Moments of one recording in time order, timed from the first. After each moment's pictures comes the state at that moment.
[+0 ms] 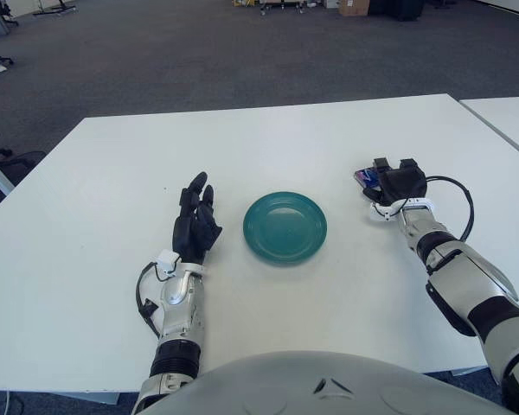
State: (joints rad) left arm 0.08 -0.11 0.13 0.41 -0.22 -0.60 -0.24; right arm -0.69 -0.36 0.70 1.37 -0.92 0.01 -0.72
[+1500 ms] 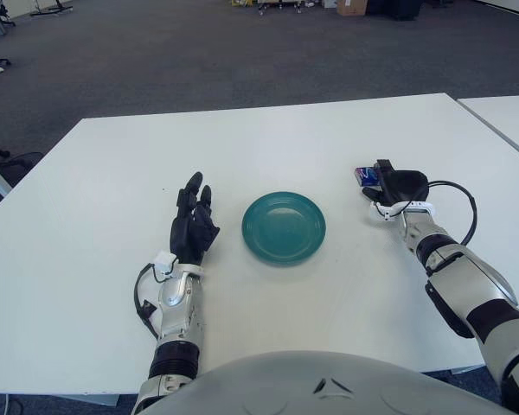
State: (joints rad) left arm 0.09 -0.11 0.15 0.40 -0.24 -0.59 -0.25; right arm -0.68 -0.35 0.59 1.37 -0.84 -0.06 -0.69
